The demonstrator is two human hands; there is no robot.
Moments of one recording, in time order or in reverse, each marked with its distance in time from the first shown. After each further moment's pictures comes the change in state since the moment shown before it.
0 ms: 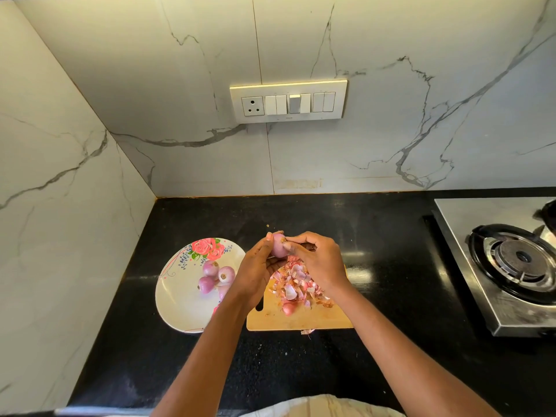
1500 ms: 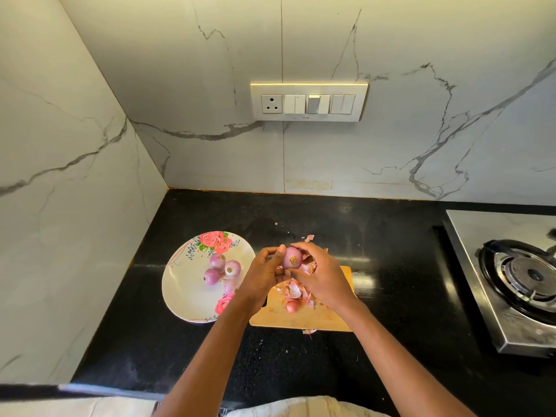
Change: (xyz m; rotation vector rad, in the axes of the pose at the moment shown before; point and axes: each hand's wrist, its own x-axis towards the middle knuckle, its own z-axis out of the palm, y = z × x) left_hand 0.006 -0.031 -0.008 0.158 0.000 -0.016; right_hand -0.020 0.020 -0.001 -0.230 -0.186 -0.026
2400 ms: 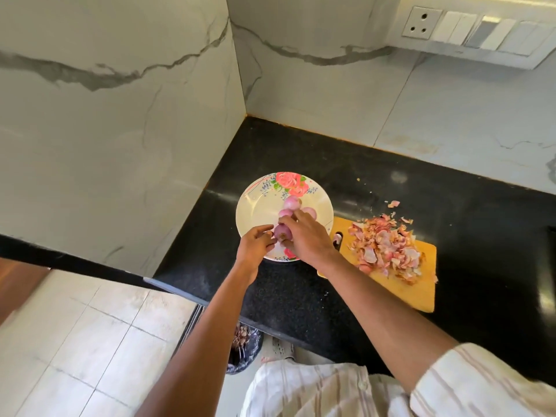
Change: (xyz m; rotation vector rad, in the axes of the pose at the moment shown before) left_hand -0.032 -0.088 -0.178 -0.153 0.469 -0.182; right_hand 0.042 -0.045 0.198 -0.647 -0.448 -0.327
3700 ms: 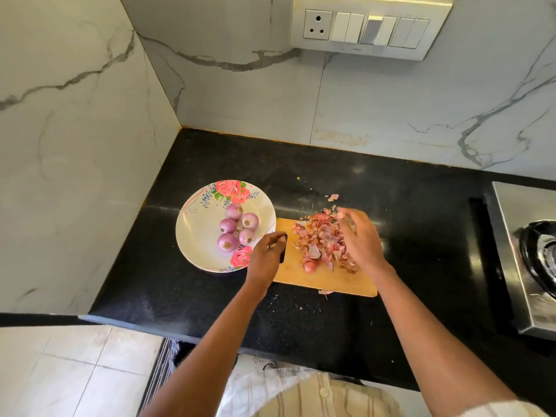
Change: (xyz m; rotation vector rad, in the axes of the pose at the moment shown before) left_hand -0.037 -0.004 0.121 0.294 -0.169 0.214; right_hand -0.120 0.157 -0.054 0.469 0.405 0.561
